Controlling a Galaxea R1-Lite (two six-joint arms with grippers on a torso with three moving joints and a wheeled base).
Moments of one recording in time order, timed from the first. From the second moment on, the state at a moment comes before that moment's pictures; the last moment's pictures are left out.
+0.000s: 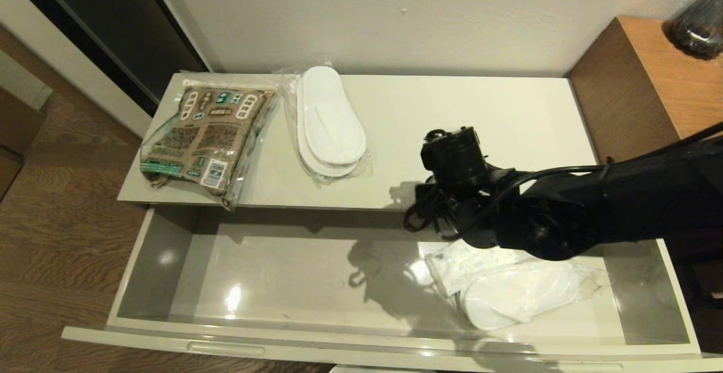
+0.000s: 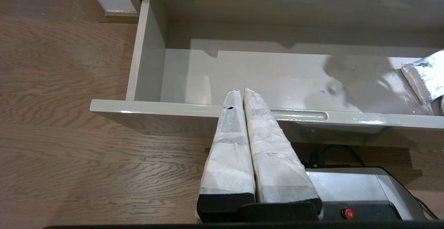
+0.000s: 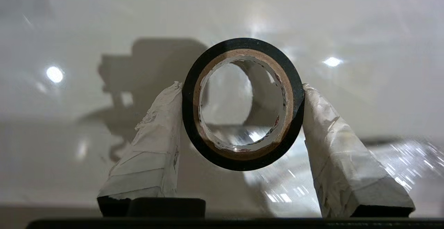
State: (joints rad) left arm 0.00 0.00 0.00 0.00 0.00 -0.03; right arm 0.71 1.97 -1.27 -0.15 -0.69 0.26
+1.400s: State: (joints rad) left arm 0.00 0.00 0.00 0.00 0.00 -0.03; right arm 0.57 2.02 -0.63 -0.58 -0.66 0.59
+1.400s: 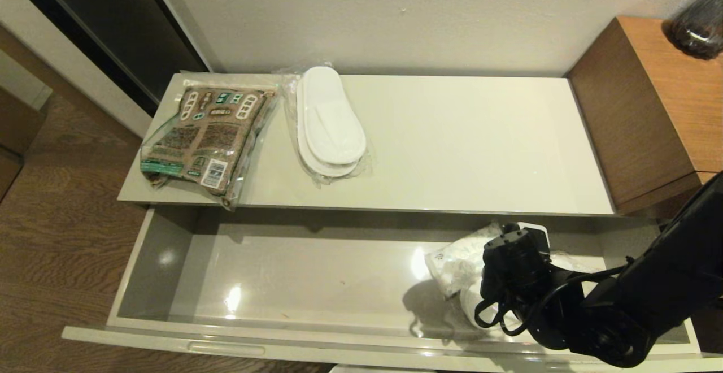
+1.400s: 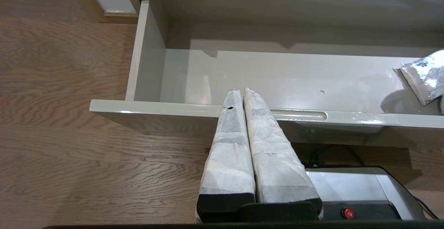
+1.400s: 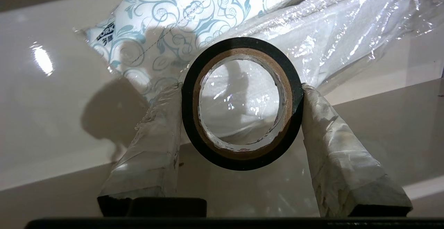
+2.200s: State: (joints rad) left arm 0.00 0.00 0.00 0.00 0.00 -0.03; right arm 0.55 2.01 -0.67 -0.49 -0.66 0.57
